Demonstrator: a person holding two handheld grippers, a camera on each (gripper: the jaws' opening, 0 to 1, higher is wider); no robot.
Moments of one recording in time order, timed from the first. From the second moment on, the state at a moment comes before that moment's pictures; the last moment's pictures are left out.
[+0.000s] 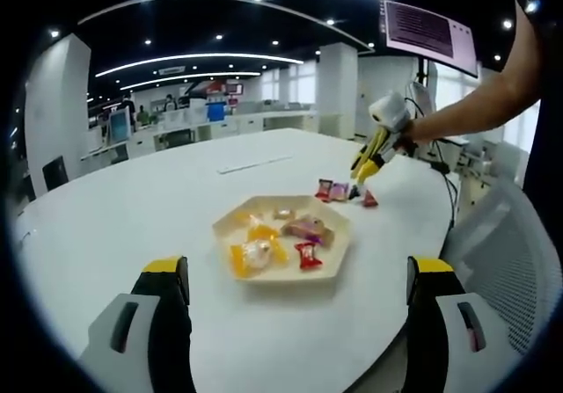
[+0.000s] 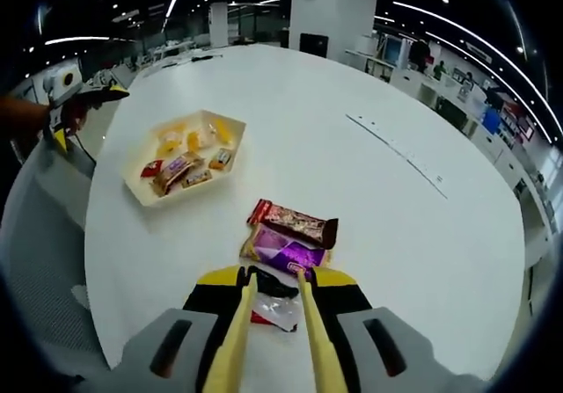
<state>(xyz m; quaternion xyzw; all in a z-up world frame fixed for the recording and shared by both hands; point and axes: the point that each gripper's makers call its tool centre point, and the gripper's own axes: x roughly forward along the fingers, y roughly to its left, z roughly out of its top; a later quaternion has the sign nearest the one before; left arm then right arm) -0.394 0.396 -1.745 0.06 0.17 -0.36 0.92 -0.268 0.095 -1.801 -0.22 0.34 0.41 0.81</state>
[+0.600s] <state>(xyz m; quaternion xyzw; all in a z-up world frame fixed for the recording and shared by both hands) -0.395 0.395 -1.746 0.06 0.18 -0.36 0.91 -0.271 0.101 -1.816 -0.24 0.35 0.44 0.79</state>
